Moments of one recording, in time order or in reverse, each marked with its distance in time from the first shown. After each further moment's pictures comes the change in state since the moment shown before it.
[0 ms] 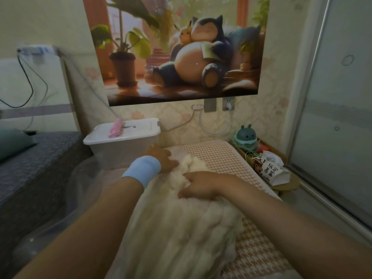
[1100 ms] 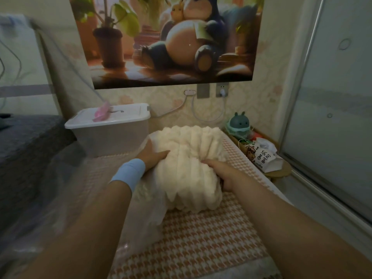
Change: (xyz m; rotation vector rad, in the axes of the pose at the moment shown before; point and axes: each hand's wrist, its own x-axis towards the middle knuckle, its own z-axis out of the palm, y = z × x) left_hand 0.028 -0.009 0.080 -0.892 0.028 -0.091; right_hand 0.049 0.107 0.043 1.231 0.234 0.377
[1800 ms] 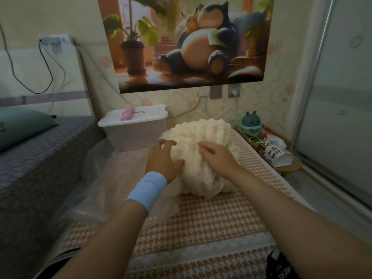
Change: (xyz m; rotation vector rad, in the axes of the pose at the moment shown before) left_hand -0.119 -0.016 0.002 0.361 0.345 0.348; right_hand -0.080 0.005 0.037 -0.627 0.116 -0.772
